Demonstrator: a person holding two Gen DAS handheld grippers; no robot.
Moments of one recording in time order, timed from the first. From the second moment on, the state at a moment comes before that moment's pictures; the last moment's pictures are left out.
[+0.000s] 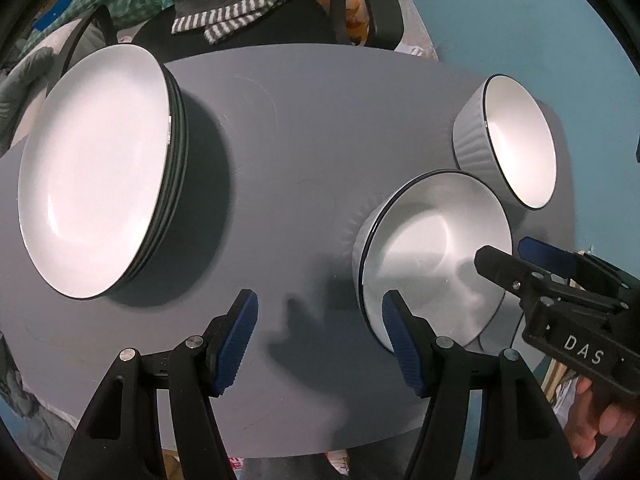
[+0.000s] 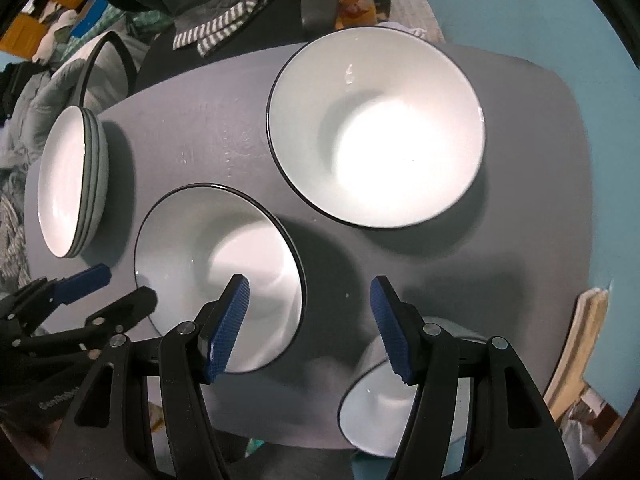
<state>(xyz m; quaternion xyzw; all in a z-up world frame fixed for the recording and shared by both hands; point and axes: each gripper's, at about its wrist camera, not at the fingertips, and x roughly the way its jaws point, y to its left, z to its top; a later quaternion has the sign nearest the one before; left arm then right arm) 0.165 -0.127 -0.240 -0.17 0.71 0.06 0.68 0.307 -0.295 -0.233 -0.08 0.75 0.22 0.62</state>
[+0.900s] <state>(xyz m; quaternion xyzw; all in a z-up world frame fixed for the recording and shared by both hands) 0.166 -0.131 -0.263 -0.17 0.72 0.08 0.67 0.293 -0.290 -0.252 -0.11 0.75 0.25 0.61</state>
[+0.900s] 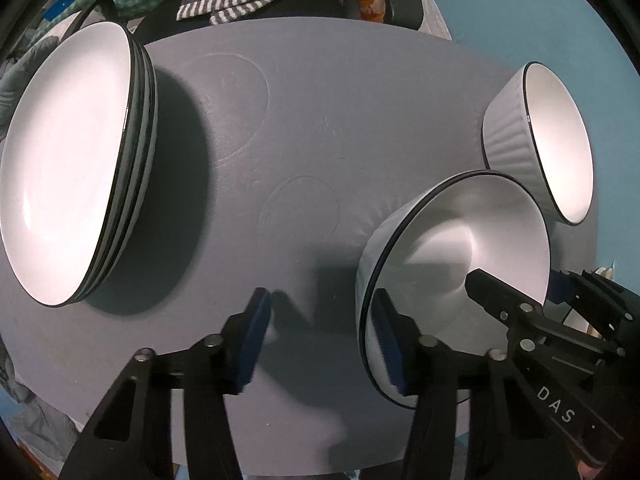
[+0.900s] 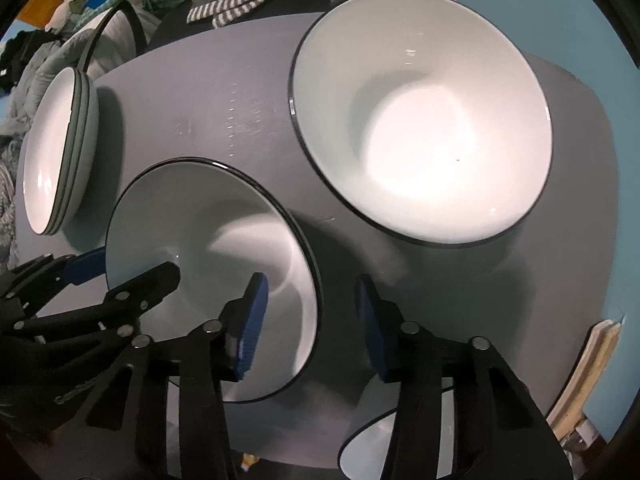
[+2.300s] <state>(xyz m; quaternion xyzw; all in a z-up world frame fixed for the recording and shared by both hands) 0.178 -0.164 -0.257 -0.17 0.73 0.05 0.66 0.285 -0.294 -0.268 -0.09 0.76 0.25 0.59</state>
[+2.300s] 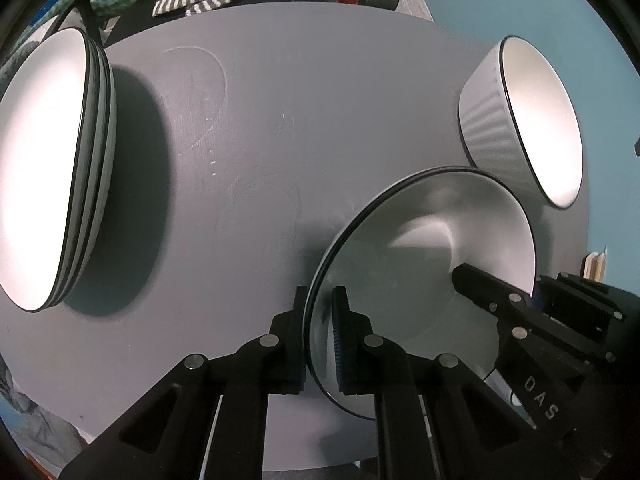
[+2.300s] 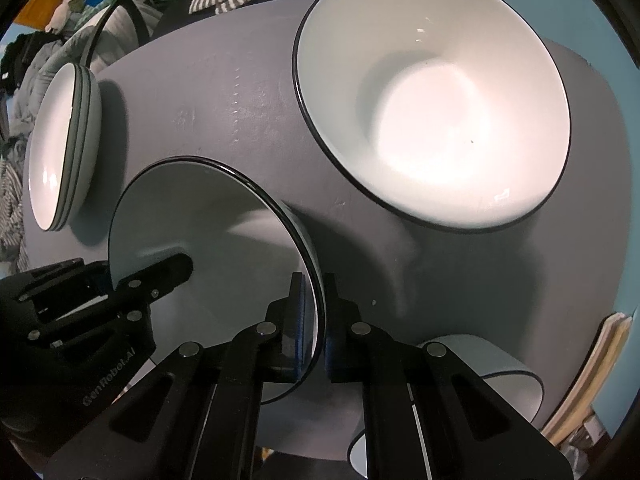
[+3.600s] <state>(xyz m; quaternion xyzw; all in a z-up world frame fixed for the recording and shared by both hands) 0.246 -0.182 -0.184 -0.14 0.70 0.01 0.70 0.337 -0.329 -0.204 -0.07 0.74 0.24 0.63</state>
